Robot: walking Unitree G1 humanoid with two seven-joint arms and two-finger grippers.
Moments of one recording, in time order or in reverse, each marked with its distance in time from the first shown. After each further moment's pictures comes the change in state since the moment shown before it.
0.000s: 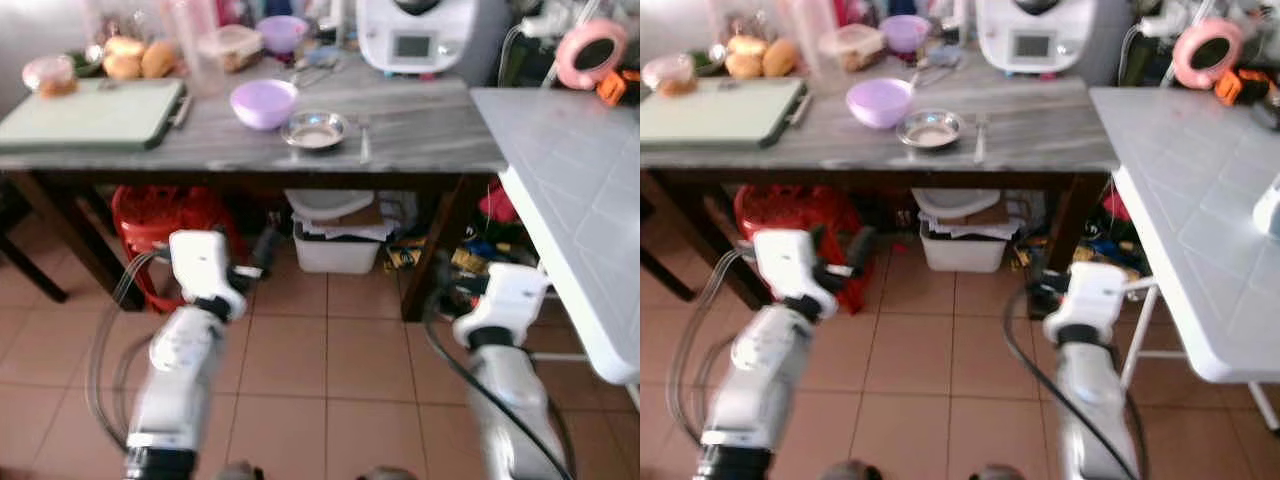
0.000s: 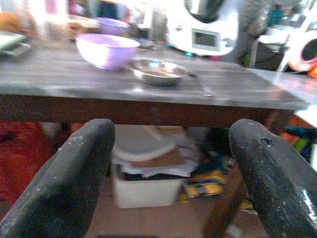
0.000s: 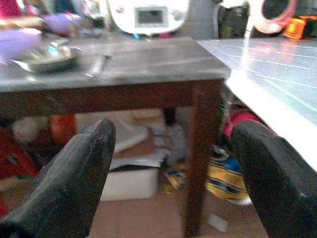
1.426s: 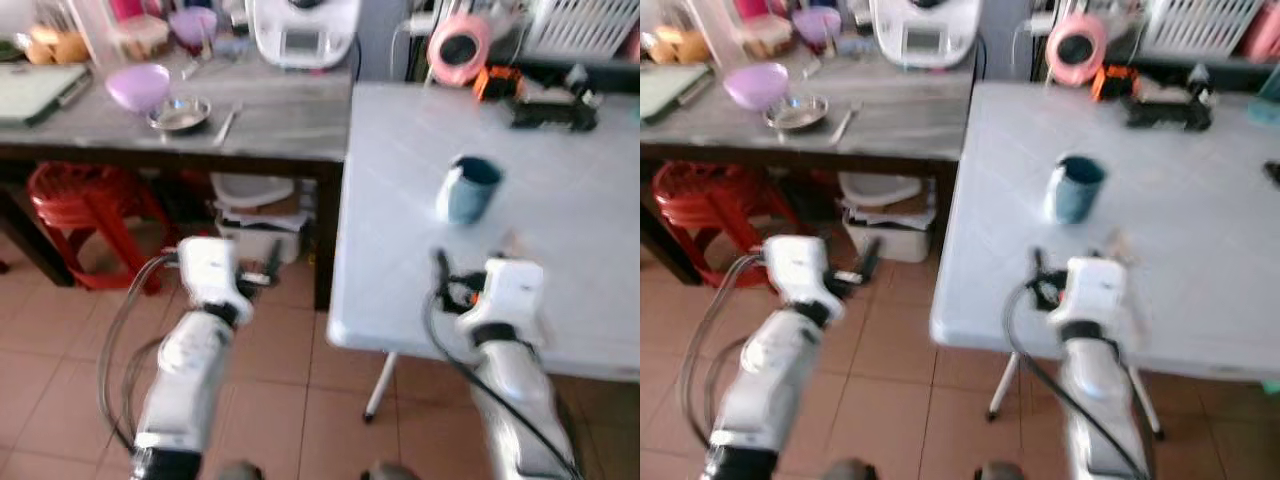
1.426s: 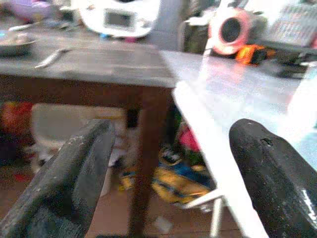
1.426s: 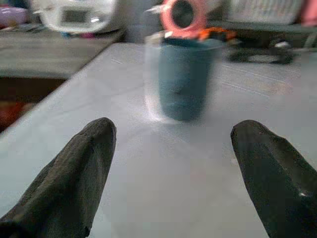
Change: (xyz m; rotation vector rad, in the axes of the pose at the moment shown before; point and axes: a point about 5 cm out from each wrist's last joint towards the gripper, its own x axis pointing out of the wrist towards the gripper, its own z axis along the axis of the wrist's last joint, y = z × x) left arm 0.001 0.002 -0.007 0.023 0.027 -0.001; right arm 0.006 0.000 0.005 -0.037 -0.007 0.031
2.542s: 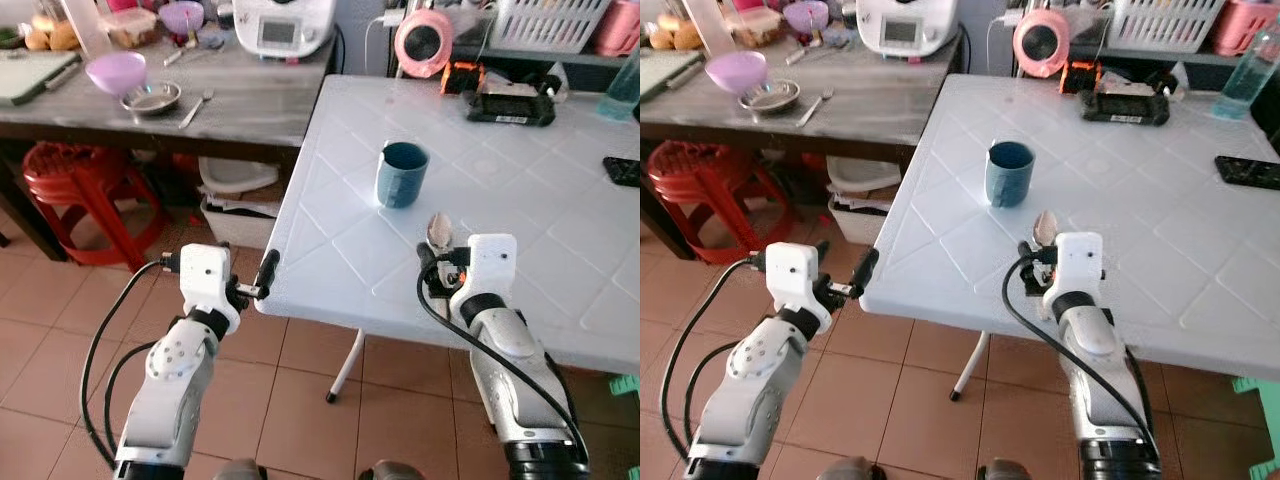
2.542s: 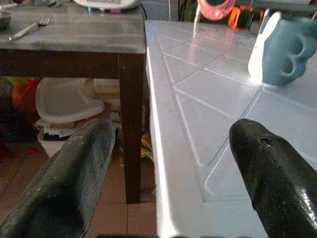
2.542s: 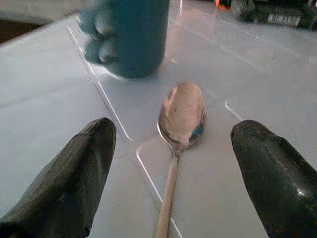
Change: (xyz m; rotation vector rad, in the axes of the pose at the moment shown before) left arm -0.017 0.013 0.000 0.081 0.089 0.001; right arm 0.036 0.003 -0.001 -0.047 0.163 0.126
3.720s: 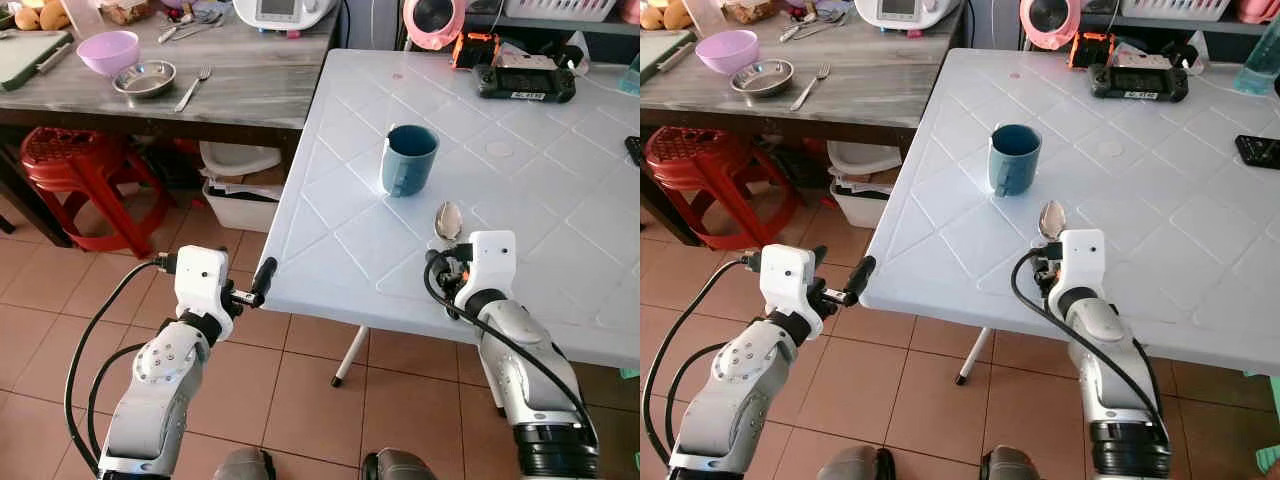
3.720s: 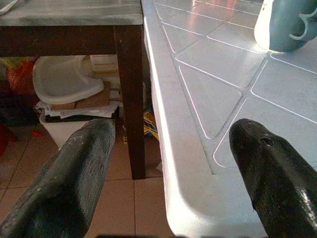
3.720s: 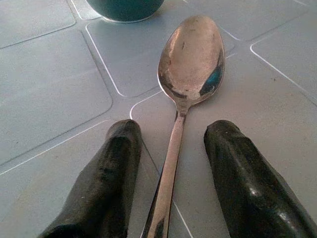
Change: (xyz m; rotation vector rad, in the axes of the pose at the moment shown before) left arm -0.008 0.001 0.005 0.034 0.051 -0.031; right arm 0.009 -0.009 -0.003 0.033 0.127 0.038
